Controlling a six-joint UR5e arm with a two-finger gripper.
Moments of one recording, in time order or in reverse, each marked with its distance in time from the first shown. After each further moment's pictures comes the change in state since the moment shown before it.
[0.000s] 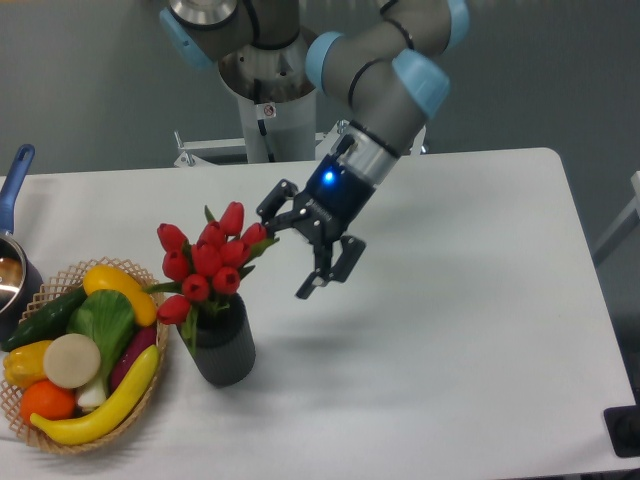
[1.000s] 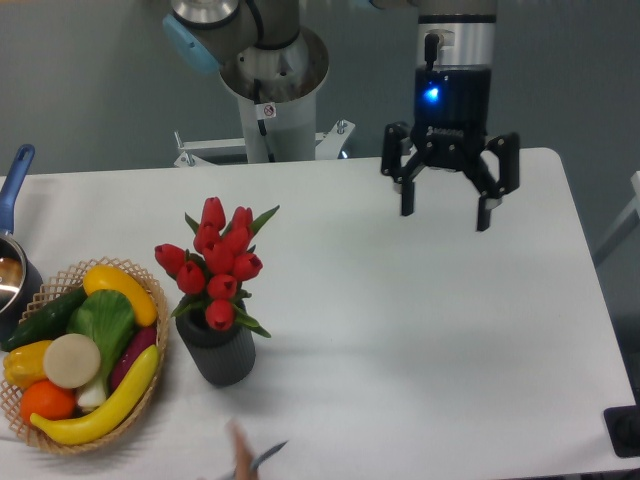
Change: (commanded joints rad) arm 0.017 0.048 0.232 -0.086 0.745 -0.088
